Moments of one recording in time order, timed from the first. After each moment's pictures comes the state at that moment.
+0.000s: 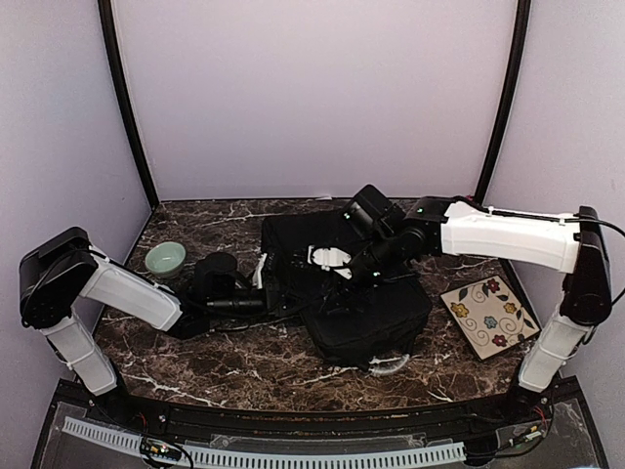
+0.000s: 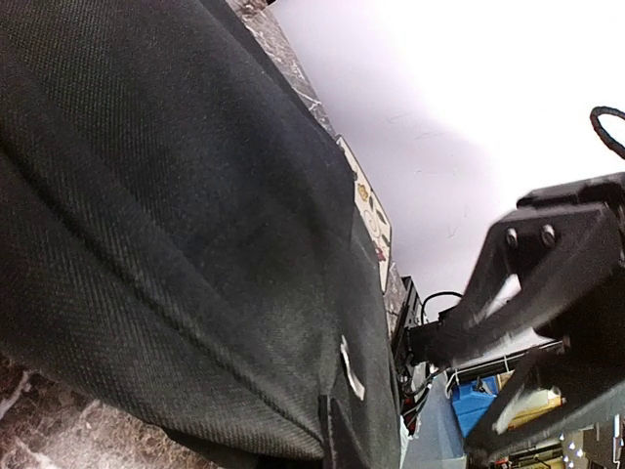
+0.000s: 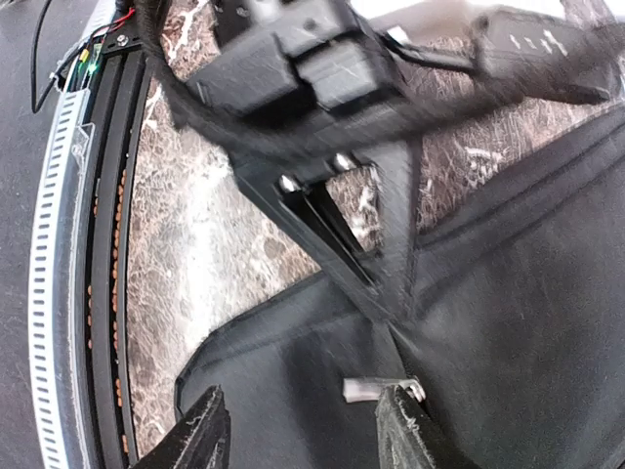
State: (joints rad) left arm -0.86 1.65 0.61 0.75 0.40 -0.91; right arm 0.95 1.68 1.40 -0.73 -0.39 -0.47
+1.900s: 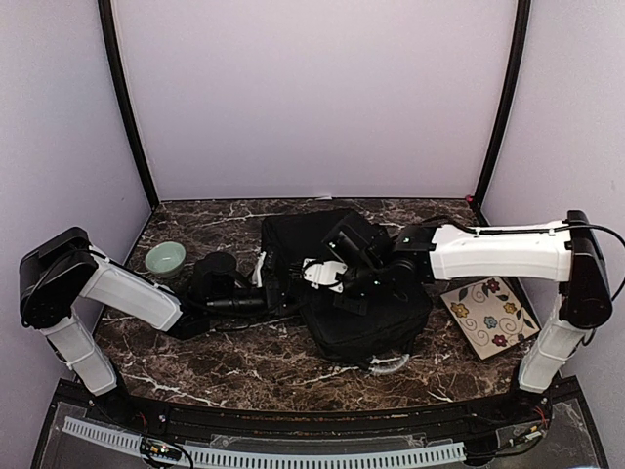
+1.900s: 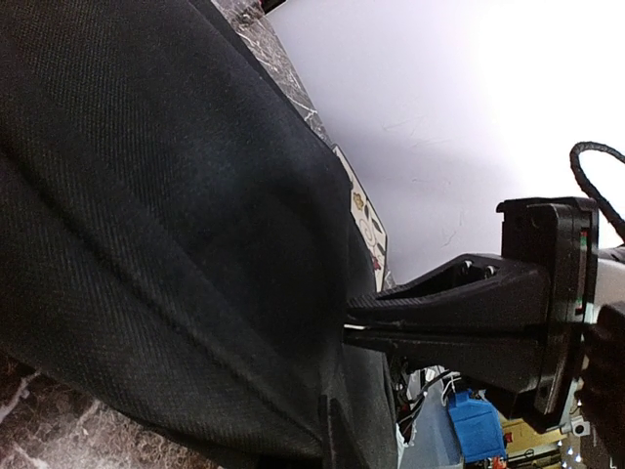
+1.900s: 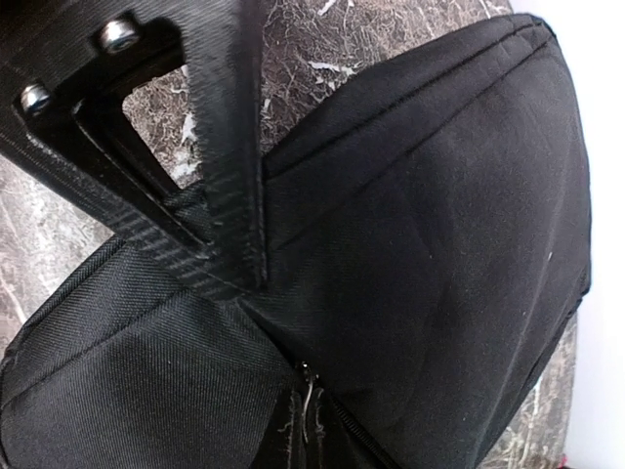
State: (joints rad) left arm -0.86 1.65 0.61 0.77 0.39 -0.93; right arm 1.08 1.70 1.30 -0.56 0.22 -0.44
